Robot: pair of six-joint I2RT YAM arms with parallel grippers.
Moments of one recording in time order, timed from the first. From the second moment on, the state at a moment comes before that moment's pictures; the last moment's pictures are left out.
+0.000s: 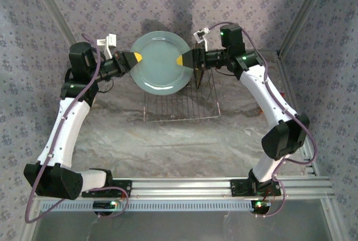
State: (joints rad) left arm -0.14 1.25 1.35 -0.30 0.80 -0.80; right arm 0.38 1.70 1.79 -0.56 -1.00 0.44
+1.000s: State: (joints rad) left arm -0.14 1.25 1.31 -0.21 0.80 -0.82; right arm 0.39 1.70 1.79 -0.45 -0.98 0.55
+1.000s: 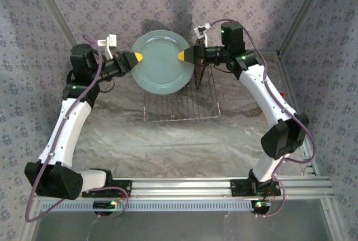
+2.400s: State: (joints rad) left arm -0.10 1.20 1.38 -0.49 0.61 -0.60; right arm 0.45 1.77 1.88 -0.69 -0.59 0.47
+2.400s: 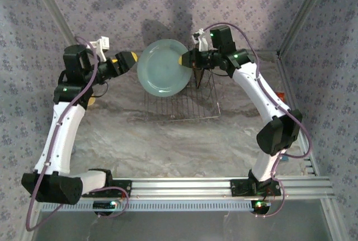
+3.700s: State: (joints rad) left arm -0.05 1.11 1.41 -0.71 0.36 -0.37; right arm 0.91 2.33 2.63 -1.00 0.79 0.36
